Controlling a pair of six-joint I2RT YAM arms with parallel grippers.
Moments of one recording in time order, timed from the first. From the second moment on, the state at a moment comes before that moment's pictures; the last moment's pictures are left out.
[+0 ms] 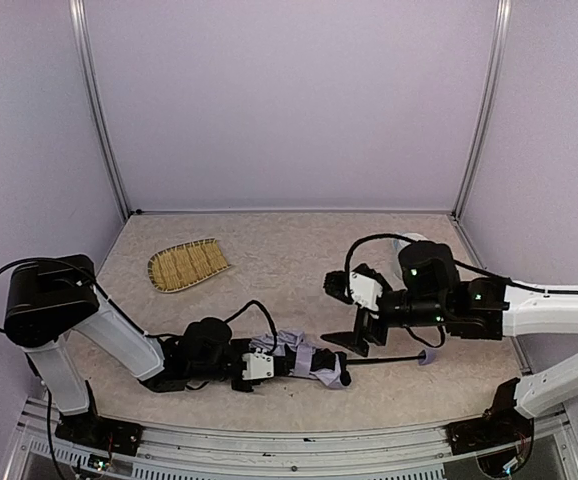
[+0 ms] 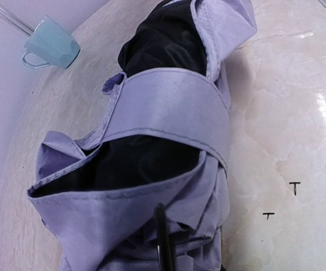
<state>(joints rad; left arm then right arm) -1.07 1.79 0.48 0.82 0.07 0.72 1.02 1.21 0.76 -0.05 -0.10 -0.44</state>
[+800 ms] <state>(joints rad) -1.12 1.79 0.48 0.80 -0.02 0.78 0.82 2.10 1.45 -0.52 -0.45 -0.07</state>
